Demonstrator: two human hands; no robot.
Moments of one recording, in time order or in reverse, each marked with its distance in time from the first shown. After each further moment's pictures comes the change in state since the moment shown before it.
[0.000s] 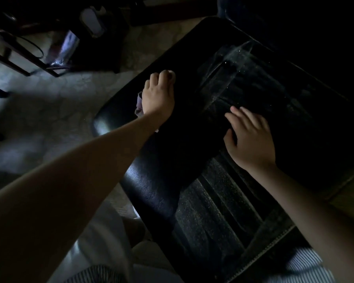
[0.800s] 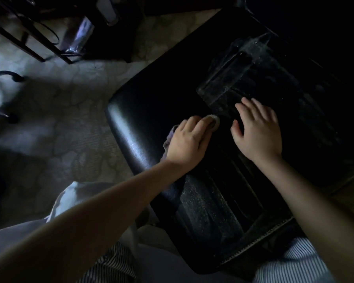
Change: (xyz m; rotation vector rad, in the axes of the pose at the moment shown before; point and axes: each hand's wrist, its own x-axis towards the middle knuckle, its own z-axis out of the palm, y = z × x) left_hand -0.138 0.028 -0.006 -0.189 0.002 0.329; right_hand -0.002 -0.006 -0.005 -0.022 0.000 -0.009
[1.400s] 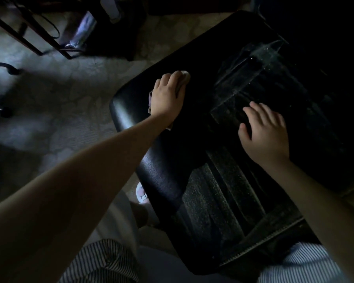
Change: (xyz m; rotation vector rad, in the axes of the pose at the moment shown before) left_hand 0.080 -0.084 -0.016 0.091 0.085 -0.349; right_hand -0.001 -0.003 -0.002 0.011 -0.073 0.030
